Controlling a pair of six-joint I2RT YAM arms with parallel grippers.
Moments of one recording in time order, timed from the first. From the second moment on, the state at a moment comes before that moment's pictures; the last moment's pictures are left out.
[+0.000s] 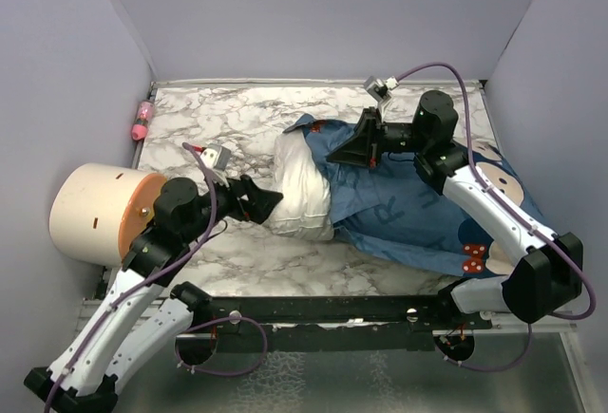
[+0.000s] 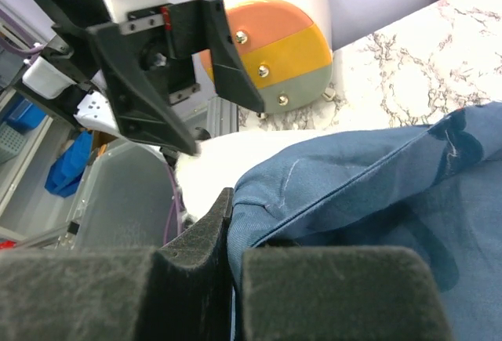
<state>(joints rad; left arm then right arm) -0.54 0.63 0.75 -0.34 0.19 -0.46 0.43 1.35 1.13 0.23 -1.09 0.49</state>
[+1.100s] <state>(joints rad) -0.68 1.31 0.54 0.81 0.38 -0.37 0.53 1.79 1.68 0.15 -1.13 0.62</state>
